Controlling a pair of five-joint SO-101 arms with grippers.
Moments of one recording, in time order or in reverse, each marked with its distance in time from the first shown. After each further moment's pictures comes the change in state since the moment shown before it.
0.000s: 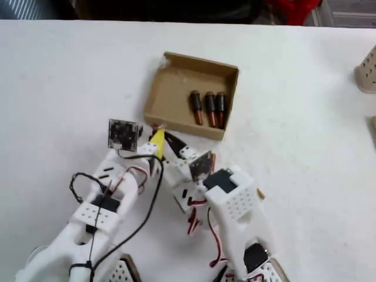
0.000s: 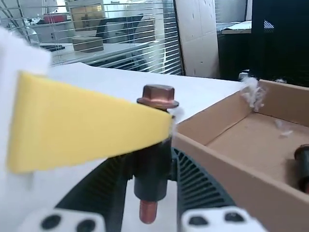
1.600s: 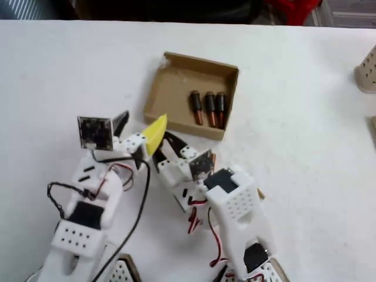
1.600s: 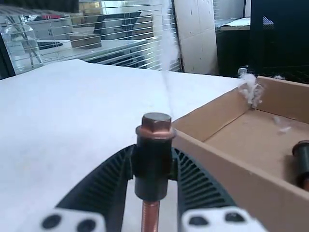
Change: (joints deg) left arm -4.0 -28.7 -4.8 24.3 1.8; right arm 0.1 -0.2 0.0 1.3 0.1
